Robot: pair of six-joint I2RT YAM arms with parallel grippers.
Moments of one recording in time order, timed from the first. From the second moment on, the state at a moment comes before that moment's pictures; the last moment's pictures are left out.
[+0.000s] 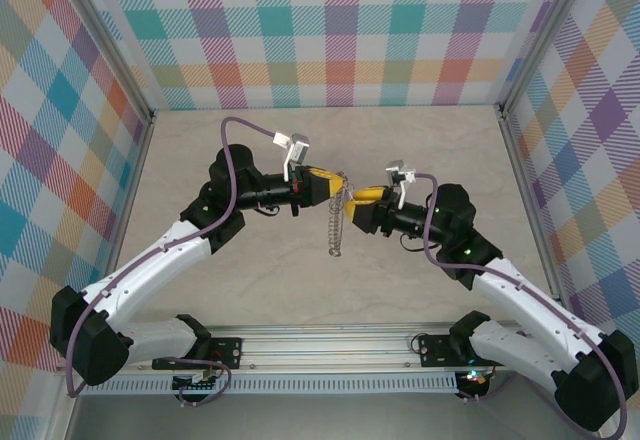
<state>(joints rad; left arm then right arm) -0.65 1.21 1.03 0.14 0.74 -0.49 0.60 0.91 0.67 0.19 -0.56 0.52</state>
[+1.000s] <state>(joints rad) -0.65 1.20 0.94 0.31 0.63 -0.60 0.66 0.93 0.71 0.18 -0.55 0.52</state>
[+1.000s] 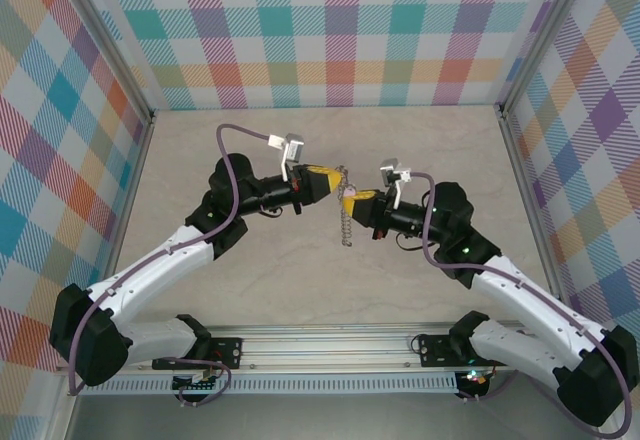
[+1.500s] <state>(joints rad) -0.66 1.20 0.92 0.36 0.60 -0.63 0.71 1.01 0.75 0.15 -0.52 0.51</state>
